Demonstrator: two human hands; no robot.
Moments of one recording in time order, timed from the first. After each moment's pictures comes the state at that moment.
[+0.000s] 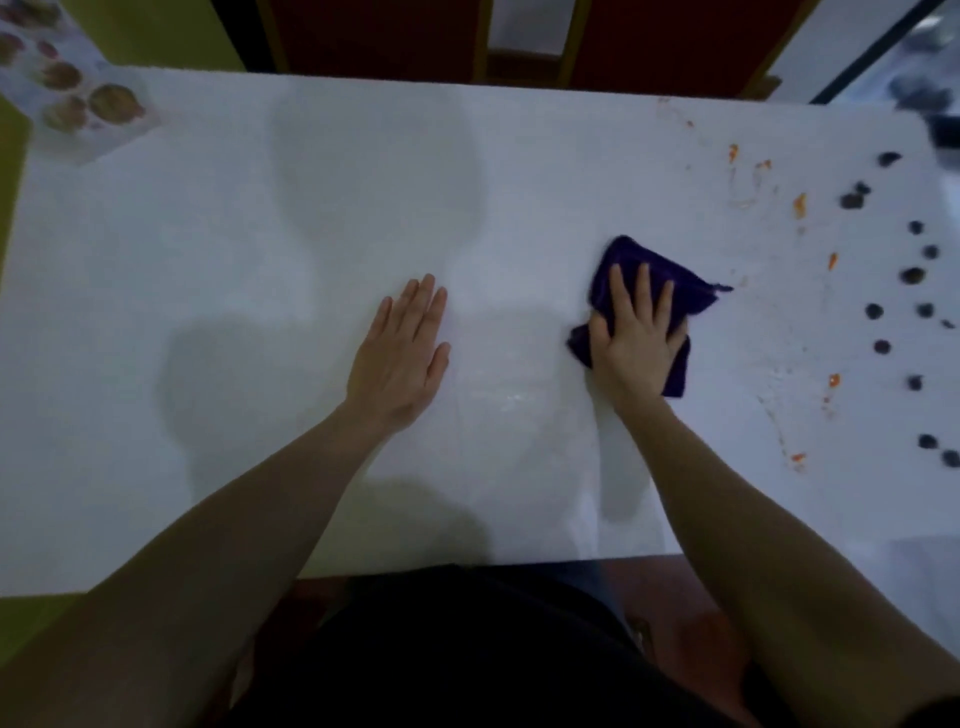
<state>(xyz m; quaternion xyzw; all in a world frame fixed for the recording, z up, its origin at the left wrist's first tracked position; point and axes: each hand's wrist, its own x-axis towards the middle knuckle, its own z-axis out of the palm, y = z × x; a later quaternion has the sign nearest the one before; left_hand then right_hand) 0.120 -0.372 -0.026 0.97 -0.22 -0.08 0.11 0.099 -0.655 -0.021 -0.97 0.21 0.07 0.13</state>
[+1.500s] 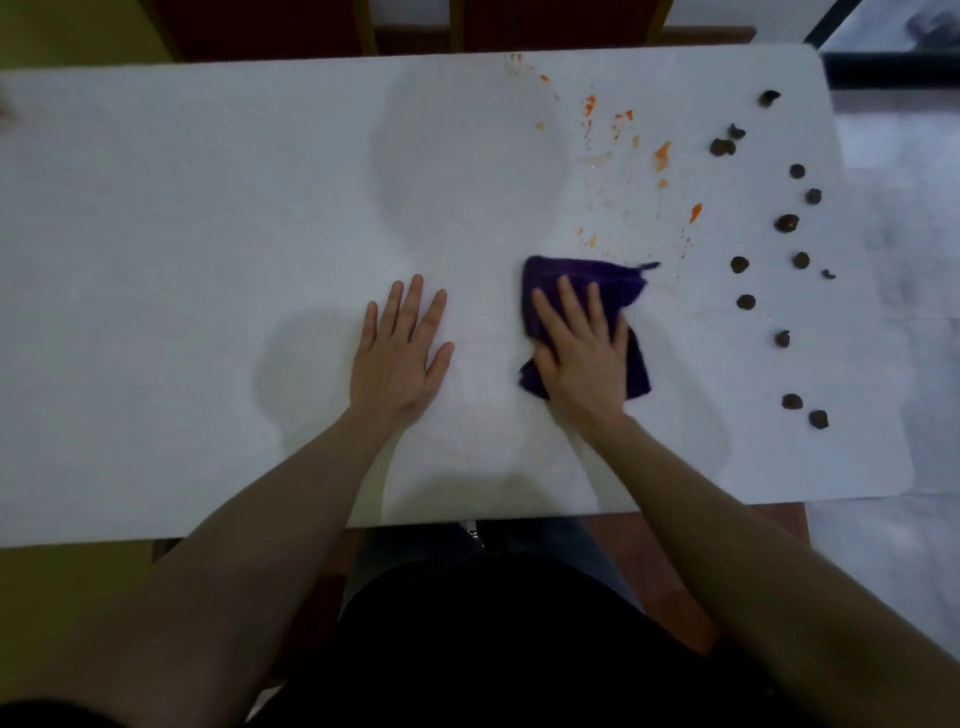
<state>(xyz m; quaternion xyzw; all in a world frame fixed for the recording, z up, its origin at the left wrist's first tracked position) 0.054 -0.565 -0.032 0.98 -0.18 -0.08 0.06 0.012 -0.803 -0.020 -0.99 0.04 0.06 0.13</state>
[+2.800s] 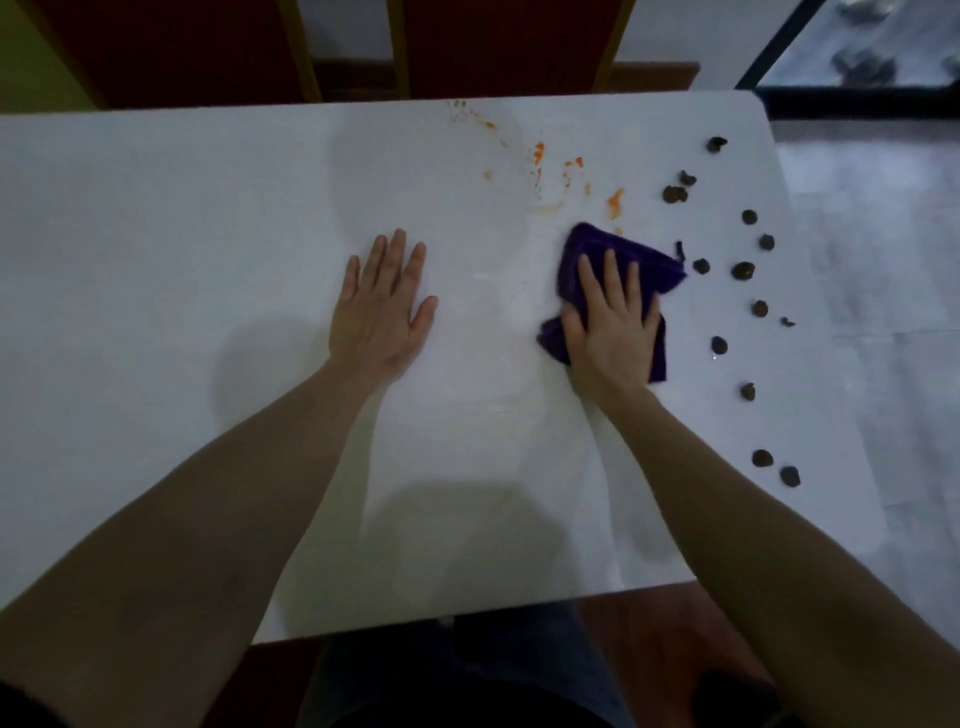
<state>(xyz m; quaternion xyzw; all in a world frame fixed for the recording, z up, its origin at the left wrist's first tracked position) 0.177 -0.626 -0.034 0.98 -0.20 -0.06 0.06 0.097 -0.885 -0.024 -0.98 0.17 0.04 0.12</state>
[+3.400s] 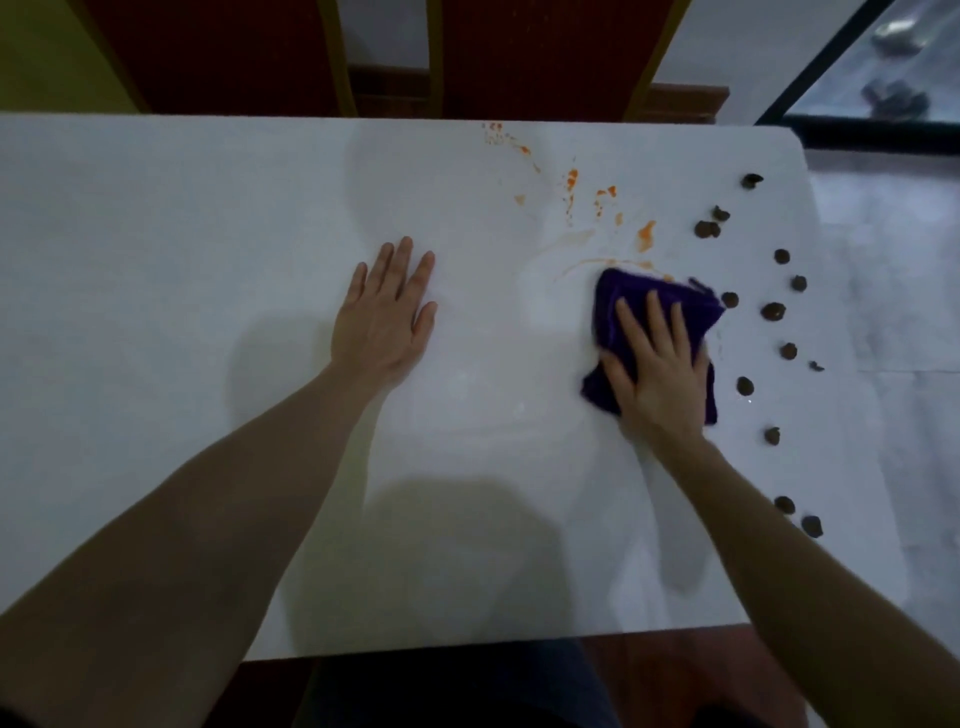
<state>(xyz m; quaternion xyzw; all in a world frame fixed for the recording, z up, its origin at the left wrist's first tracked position) 0.196 -0.607 -0.031 0.98 -0.18 -0.06 0.07 0.082 -0.917 -0.021 -0.99 0.10 0.06 0.11</state>
